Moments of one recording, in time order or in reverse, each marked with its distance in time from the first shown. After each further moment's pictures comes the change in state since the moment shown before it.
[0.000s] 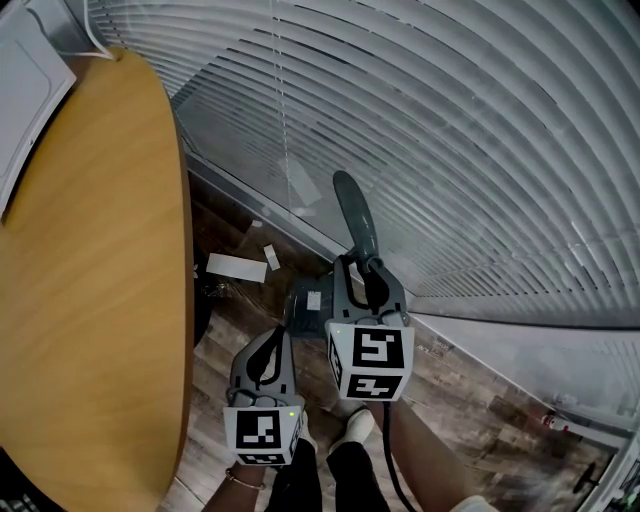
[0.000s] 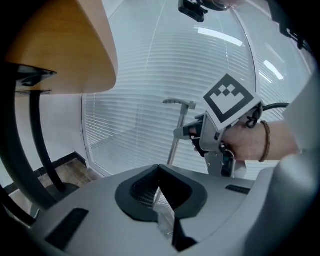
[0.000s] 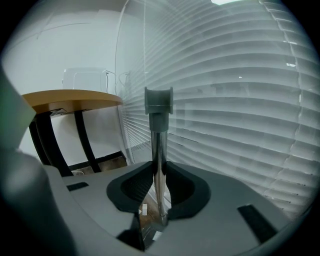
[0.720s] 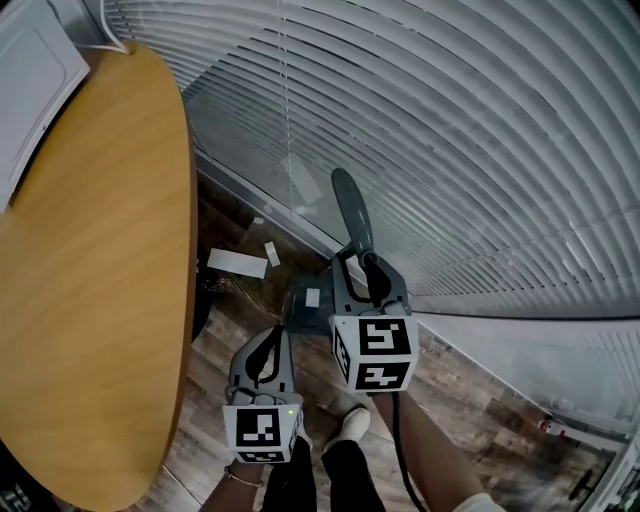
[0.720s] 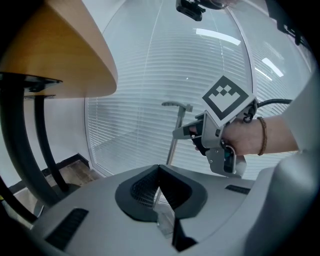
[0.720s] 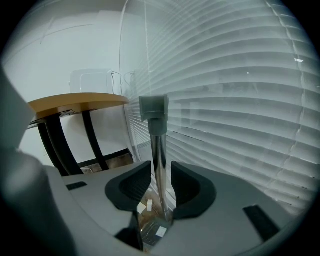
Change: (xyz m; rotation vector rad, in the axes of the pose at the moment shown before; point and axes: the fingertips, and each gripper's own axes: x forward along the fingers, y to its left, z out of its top) left arm -0.015 -0.007 -0.005 0.011 -0.014 0.025; right arm -0.009 0.003 -0.005 -0.014 0.031 0.077
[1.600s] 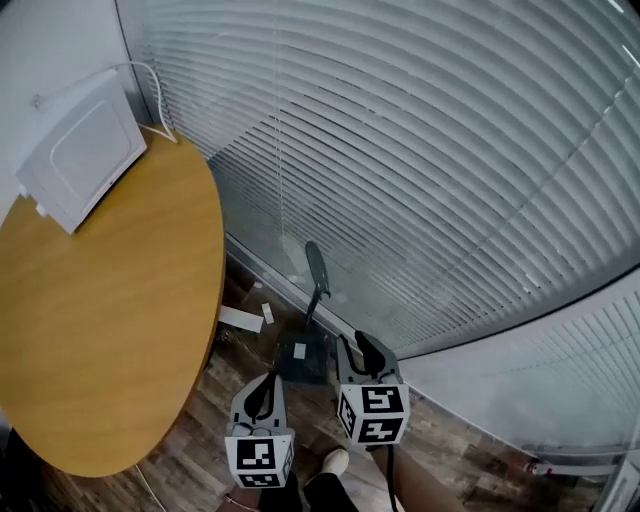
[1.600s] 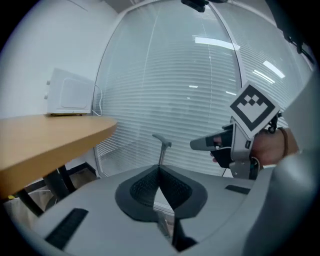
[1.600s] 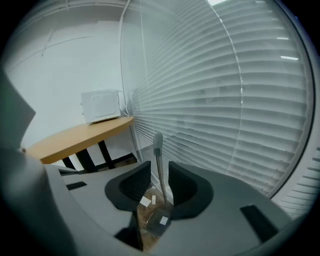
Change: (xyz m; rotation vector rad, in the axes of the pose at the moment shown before) left arm -0.096 -0.056 0.058 -0.013 -0.071 0.070; right arm -0.148 -0.015 0.021 0.040 -0.007 0.012
